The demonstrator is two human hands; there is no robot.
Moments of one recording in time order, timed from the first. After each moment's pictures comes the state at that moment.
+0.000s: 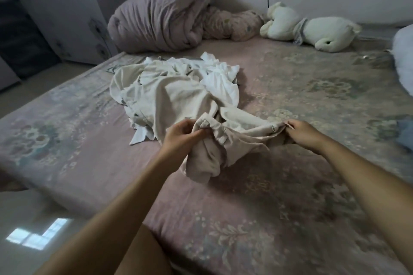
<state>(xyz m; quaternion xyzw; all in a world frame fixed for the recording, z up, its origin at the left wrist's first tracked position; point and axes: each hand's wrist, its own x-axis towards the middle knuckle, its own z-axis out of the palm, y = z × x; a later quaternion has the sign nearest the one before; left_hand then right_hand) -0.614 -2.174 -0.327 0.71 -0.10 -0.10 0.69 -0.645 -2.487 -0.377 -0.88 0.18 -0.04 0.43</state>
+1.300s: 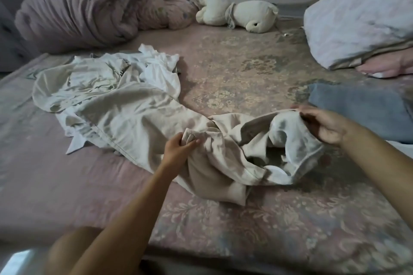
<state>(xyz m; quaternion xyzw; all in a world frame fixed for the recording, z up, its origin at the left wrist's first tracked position) -0.659 -2.272 -0.411 0.74 -0.11 -0.18 0.64 -0.827 -2.571 -0.324 -0.49 0.34 -0.07 0.80</state>
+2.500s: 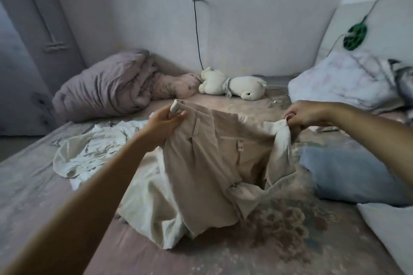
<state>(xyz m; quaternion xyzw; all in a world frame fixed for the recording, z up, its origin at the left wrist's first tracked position) -0.605 -2.295 -0.168 0.72 -0.34 -0.08 0.60 -0.787 -2.607 -0.145 -0.92 0.20 0.00 0.32</state>
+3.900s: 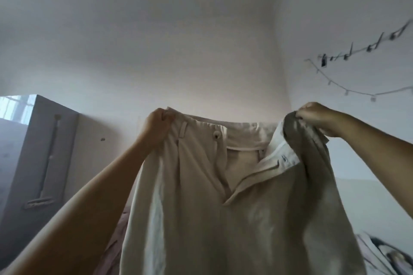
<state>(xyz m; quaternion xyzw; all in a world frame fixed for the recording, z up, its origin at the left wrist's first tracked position) -0.609 -2.331 0.237 0.64 -0.39 0.41 0.52 -0.866 -2.616 0.252 -0.78 0.19 -0.50 0.33</state>
